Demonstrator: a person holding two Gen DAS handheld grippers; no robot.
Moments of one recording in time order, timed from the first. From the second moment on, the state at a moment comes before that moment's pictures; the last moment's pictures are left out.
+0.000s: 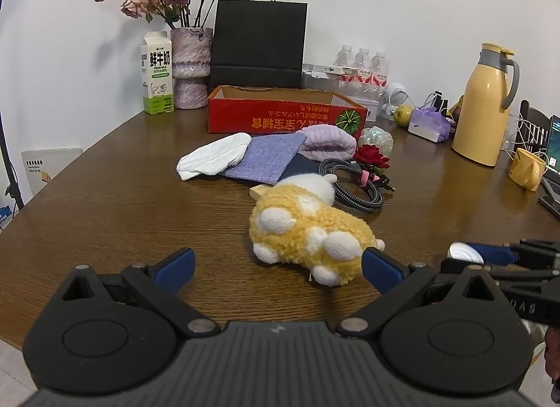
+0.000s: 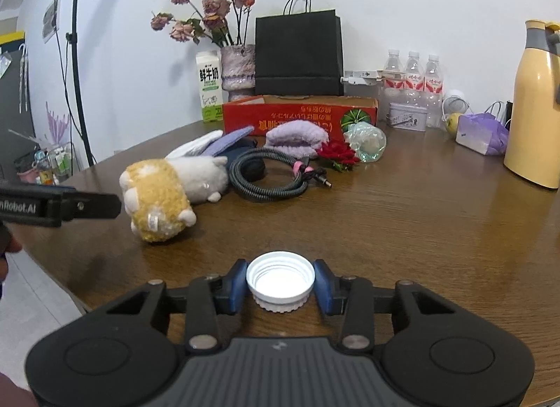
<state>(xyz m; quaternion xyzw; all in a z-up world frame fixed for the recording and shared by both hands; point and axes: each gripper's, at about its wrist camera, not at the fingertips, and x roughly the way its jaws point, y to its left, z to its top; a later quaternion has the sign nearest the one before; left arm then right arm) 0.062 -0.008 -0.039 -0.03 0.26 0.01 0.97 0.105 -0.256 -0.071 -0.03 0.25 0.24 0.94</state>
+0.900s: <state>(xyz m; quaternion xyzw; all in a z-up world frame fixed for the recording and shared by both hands) 0.112 -0.020 -0.052 0.07 0.26 -0.10 0.96 0.133 -0.246 -0.045 -0.01 0.22 0.22 0.95</state>
